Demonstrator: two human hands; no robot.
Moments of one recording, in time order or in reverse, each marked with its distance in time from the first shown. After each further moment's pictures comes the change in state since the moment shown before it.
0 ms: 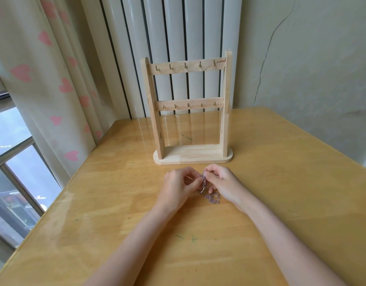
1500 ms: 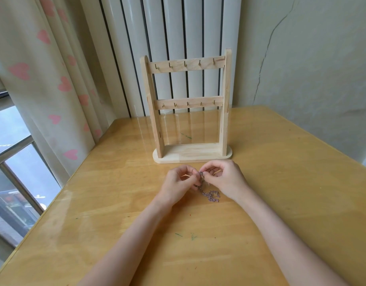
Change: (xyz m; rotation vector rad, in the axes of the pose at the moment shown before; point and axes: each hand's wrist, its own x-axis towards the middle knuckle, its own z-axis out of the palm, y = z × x) left_hand 0.003 0.001 0.000 -0.391 -0.097 -0.149; right_hand -0.003 -0.005 -0.005 -0.116 0.169 -0.190
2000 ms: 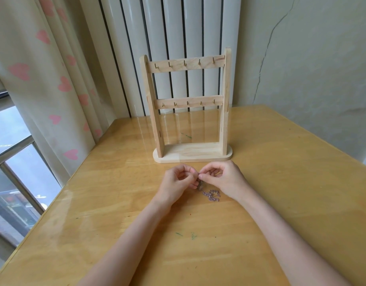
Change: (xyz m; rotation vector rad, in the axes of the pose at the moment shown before) left_hand -0.001 -0.003 -0.001 -0.081 0.033 -0.014; right_hand 0.000 0.003 -0.002 0.032 -0.080 0.003
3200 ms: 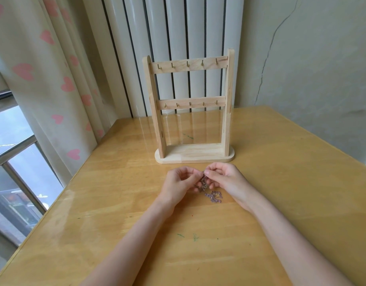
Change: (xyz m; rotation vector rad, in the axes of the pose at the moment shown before) left_hand -0.001 0.001 0.001 -0.048 0.009 -0.042; right_hand 0.000 0.002 0.001 0.295 -0.092 0.198
